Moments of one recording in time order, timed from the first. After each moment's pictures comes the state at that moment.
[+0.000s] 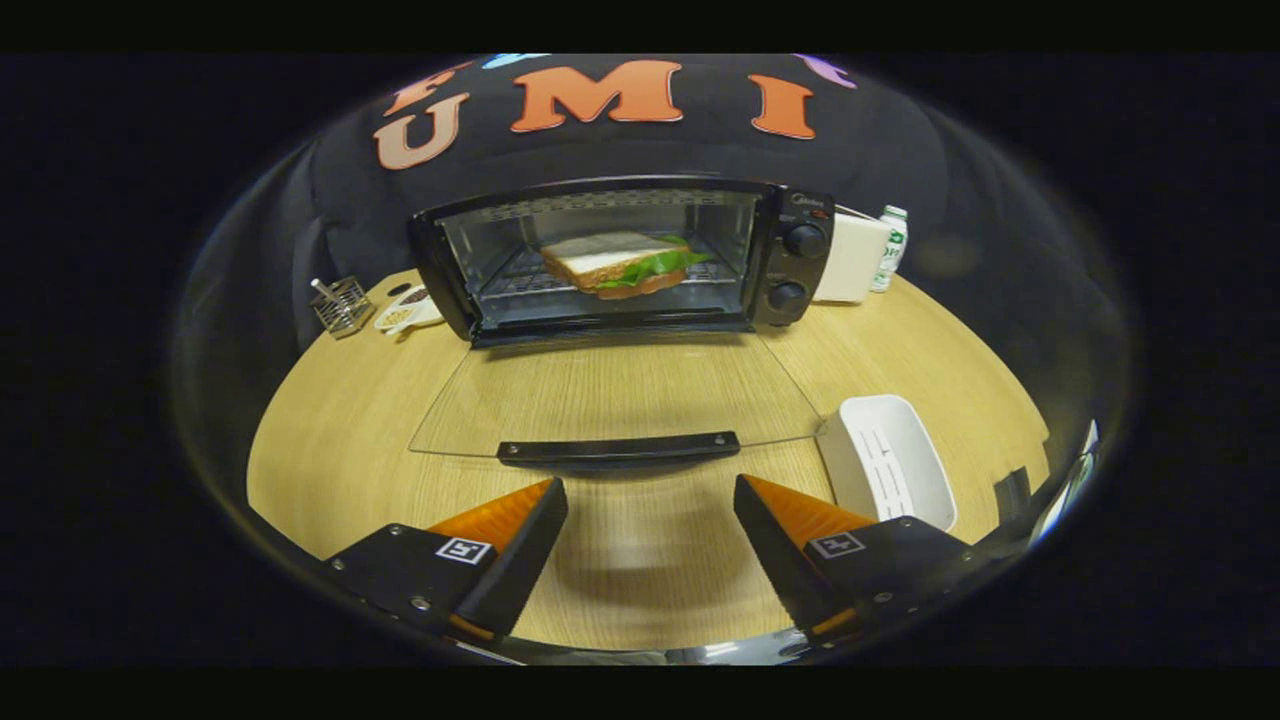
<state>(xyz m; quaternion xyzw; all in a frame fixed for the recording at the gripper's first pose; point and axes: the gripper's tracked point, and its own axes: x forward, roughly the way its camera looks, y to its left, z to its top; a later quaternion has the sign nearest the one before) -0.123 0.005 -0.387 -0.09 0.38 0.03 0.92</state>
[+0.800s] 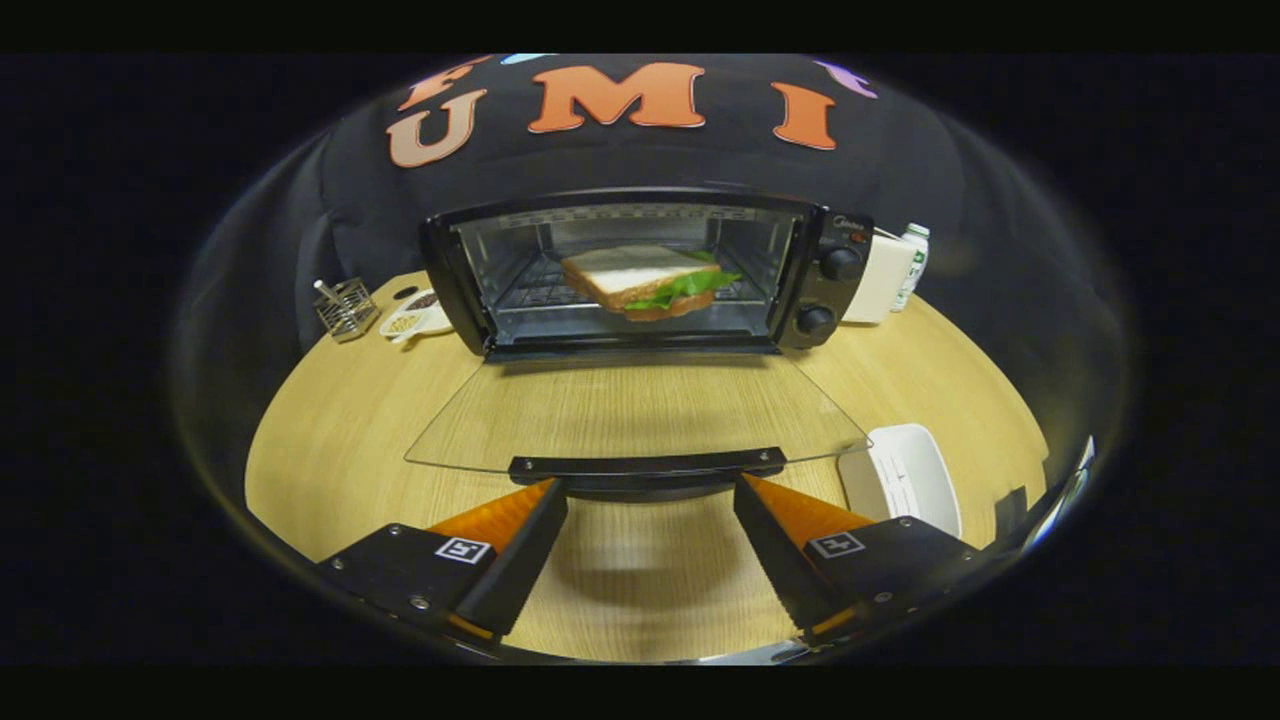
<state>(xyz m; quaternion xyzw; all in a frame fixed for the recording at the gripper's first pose) -0.108 0.026 -0.363 -0.09 0.36 0.03 0.93</state>
